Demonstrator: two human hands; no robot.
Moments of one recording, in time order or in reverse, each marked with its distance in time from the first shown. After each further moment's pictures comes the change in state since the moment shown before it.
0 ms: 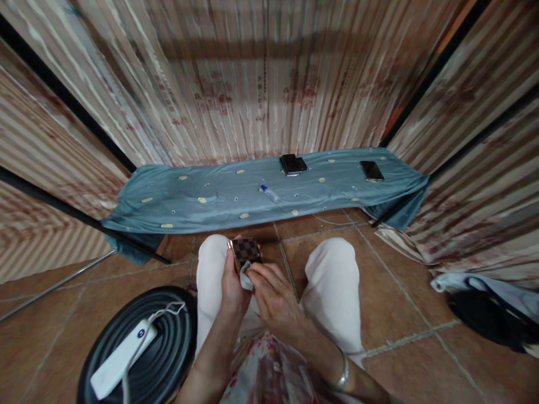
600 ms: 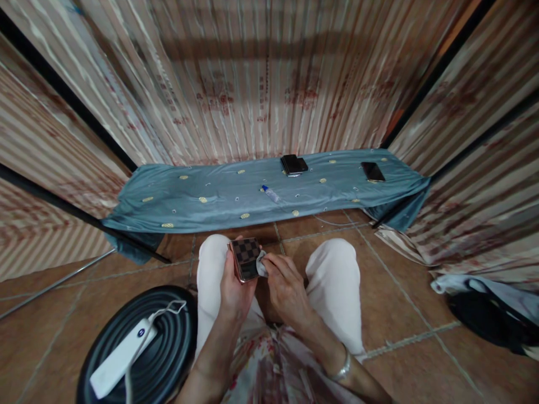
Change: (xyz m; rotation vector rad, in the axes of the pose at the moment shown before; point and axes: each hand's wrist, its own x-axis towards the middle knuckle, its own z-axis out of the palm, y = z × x) left_hand -0.007 0.004 0.000 -0.044 -0.028 0.023; right_hand -0.005 0.027 0.001 -0.184 0.092 0.008
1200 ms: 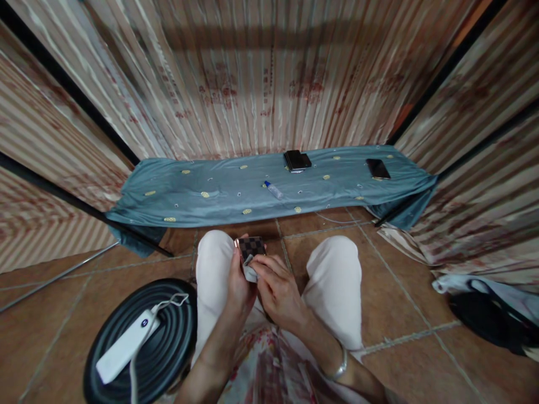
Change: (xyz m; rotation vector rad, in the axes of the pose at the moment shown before) left_hand 0.002 -0.011 -0.002 -0.009 0.053 -0.038; right_hand 0.011 -0.022 -0.004 0.291 -0.087 0.040
